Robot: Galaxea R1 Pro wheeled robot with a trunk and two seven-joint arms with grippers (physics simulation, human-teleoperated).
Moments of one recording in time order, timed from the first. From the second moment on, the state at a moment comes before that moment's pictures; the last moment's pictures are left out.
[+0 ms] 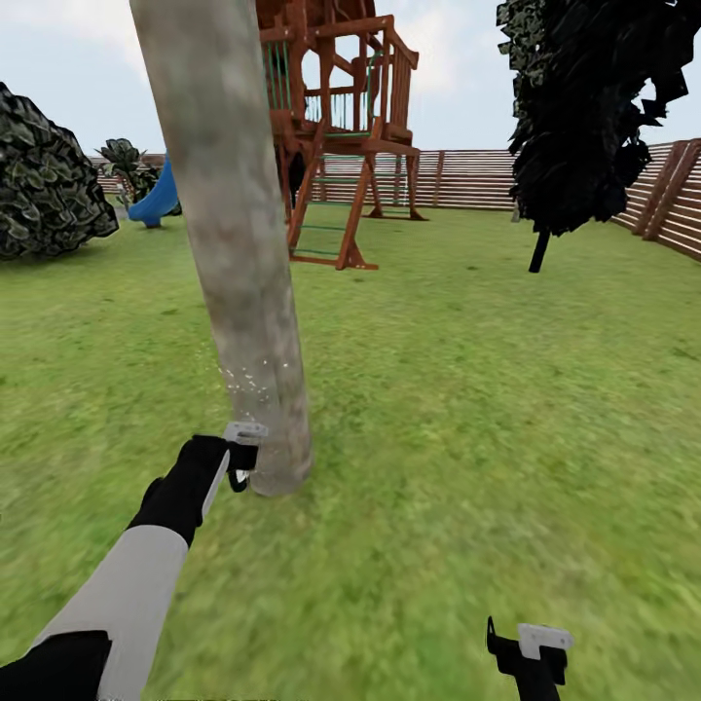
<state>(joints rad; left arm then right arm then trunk) -0.85 -0.02 0.08 -0.82 -0.23 0.74 -0.09 -0.46 -0.06 -0.04 -0.06 0.06 -0.62 -0.26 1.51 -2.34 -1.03</state>
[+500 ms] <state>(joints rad) -0.80 0.05 0.19 -0.63 -0.23 0.56 -0.07 -0.46 -0.06 -0.04 -0.06 0.06 -0.62 -0.26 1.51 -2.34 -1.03</state>
